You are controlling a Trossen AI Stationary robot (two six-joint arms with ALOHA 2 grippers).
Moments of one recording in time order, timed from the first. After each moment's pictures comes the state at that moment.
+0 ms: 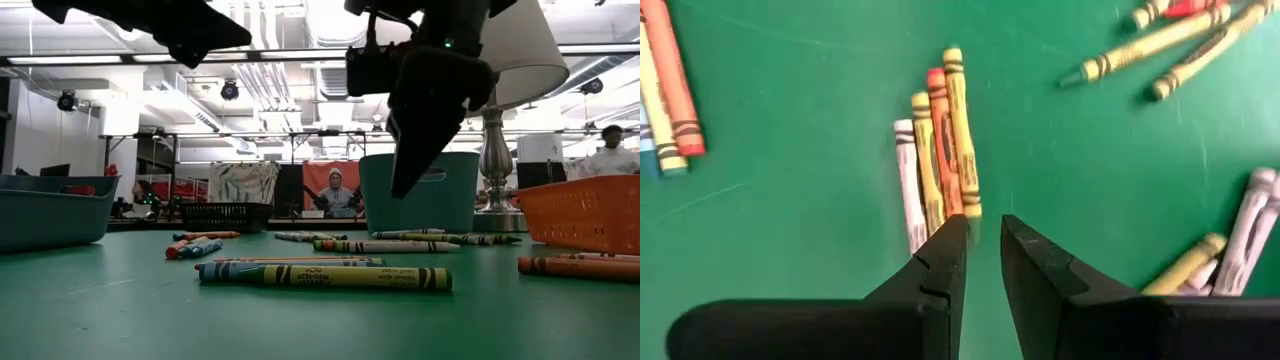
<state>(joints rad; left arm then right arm) -0.21 1.05 0.62 0.15 -0.30 0.00 0.21 1.84 1.28 -0.66 0.12 0.29</state>
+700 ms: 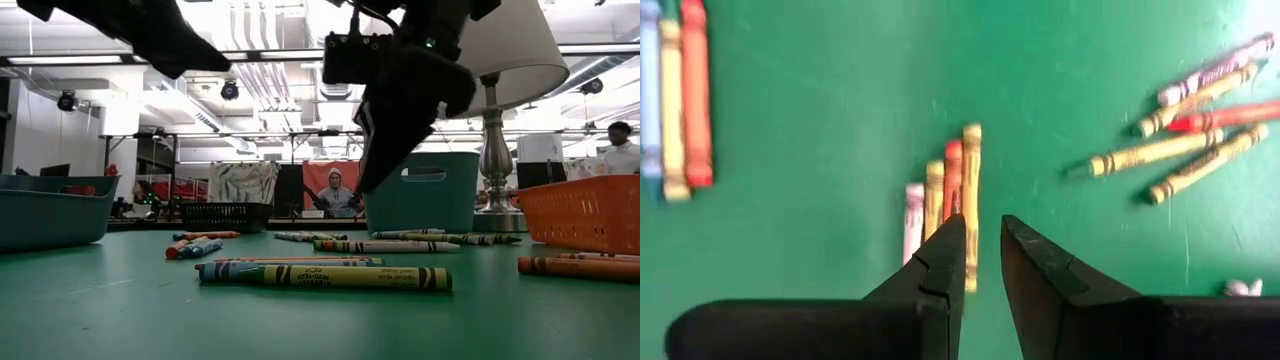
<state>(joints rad) -0.22 0.97 0.62 -0.08 -0.34 -0.04 0.20 1.88 1.32 -0.57 0.13 0.12</state>
